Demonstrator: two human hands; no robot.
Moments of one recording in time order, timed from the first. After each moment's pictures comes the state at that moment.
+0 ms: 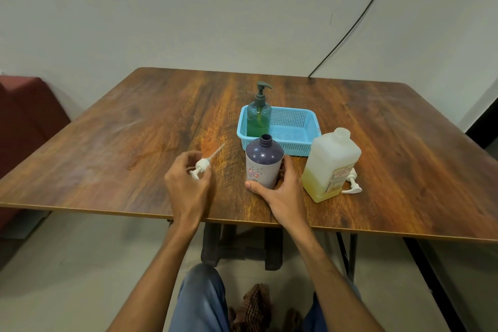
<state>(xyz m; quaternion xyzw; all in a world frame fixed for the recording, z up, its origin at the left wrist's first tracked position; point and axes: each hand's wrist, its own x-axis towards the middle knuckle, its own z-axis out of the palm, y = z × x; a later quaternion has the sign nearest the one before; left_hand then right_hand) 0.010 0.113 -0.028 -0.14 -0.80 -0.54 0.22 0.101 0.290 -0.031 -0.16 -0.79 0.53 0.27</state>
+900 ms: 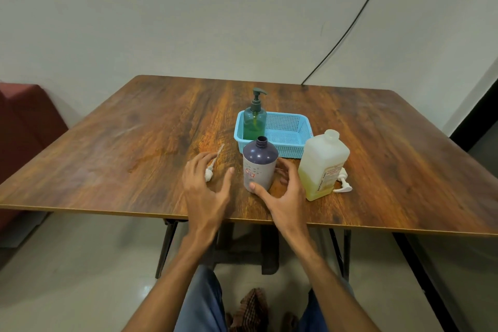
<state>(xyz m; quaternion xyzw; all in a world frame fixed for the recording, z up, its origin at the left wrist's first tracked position) 0.046 0.131 -0.026 -0.20 -0.78 -0.55 0.23 0.128 0.281 -0.028 -0.15 -0.77 0.52 0.34</state>
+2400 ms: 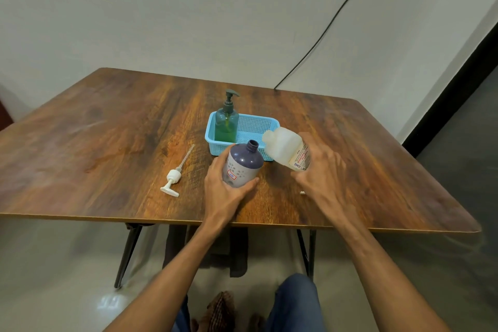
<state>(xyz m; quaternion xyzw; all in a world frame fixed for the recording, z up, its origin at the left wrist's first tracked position) 0.066 0.212 -0.026 -0.24 -0.71 -0.66 0.06 0.171 0.385 0.060 -0.18 -0.93 0.05 0.31</state>
